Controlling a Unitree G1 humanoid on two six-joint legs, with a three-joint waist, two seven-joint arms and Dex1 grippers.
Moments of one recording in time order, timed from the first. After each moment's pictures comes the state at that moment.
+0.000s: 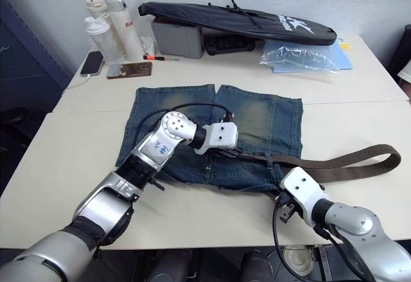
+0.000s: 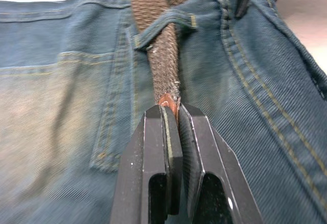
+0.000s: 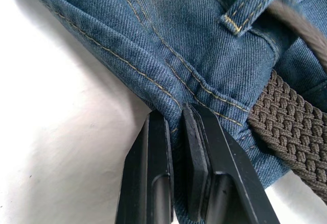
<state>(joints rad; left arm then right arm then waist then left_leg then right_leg) -0.94 0.24 -0.43 0.43 0.12 0.11 -1.08 0.25 -0.83 -0.11 -0.70 0.31 0.73 0.55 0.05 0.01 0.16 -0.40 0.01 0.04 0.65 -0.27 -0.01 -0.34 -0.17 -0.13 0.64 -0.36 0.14</state>
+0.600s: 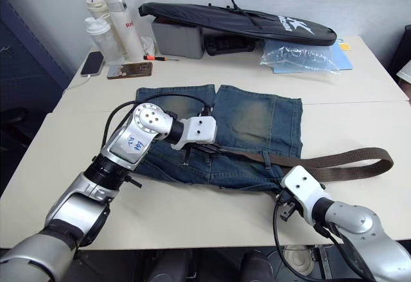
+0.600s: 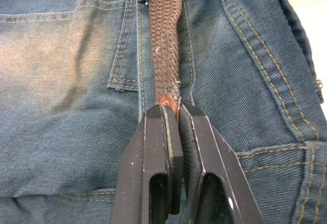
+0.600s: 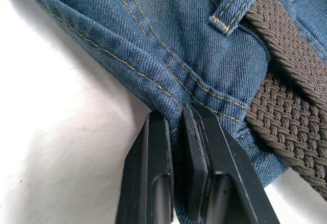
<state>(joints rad) -0.86 0.41 -0.43 0.14 0.12 0.32 -1.14 0.25 -0.83 -0.11 -0.68 0.31 0.72 0.55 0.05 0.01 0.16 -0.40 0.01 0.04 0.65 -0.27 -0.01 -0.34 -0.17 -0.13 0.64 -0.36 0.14</state>
